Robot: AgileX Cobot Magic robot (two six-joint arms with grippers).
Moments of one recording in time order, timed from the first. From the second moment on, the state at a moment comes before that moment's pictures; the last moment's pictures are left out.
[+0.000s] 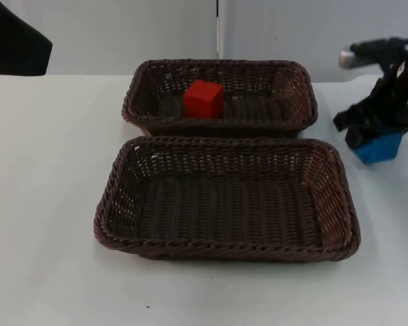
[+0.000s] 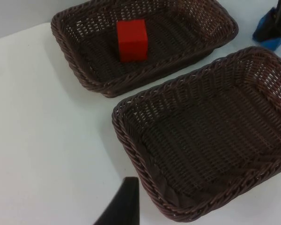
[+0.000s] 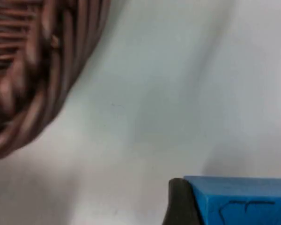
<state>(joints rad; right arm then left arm) 0.23 2.18 -1.48 -0.01 0.48 -0.09 -0.33 0.87 -0.75 -0.31 0.65 0.33</state>
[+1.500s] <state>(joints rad) 0.40 1.89 -1.49 -0.01 0.68 -0.09 -0.33 0.87 -0.75 -0.31 0.65 0.33</state>
